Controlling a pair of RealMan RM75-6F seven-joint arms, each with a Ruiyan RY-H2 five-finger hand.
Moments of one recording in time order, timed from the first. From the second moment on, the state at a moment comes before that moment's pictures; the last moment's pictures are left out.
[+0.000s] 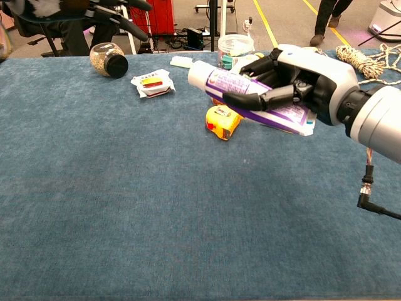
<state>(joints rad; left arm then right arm) -0.76 -1.12 -0.42 -1.99 0.92 0.70 -0.38 0.59 -1.60 0.21 -1.69 -1.33 1.06 0.39</state>
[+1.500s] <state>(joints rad) -0.51 -0.87 -0.22 -2.00 1.25 0.95 -0.34 0.67 -1.54 0.12 -1.47 -1.42 0.97 0.11</state>
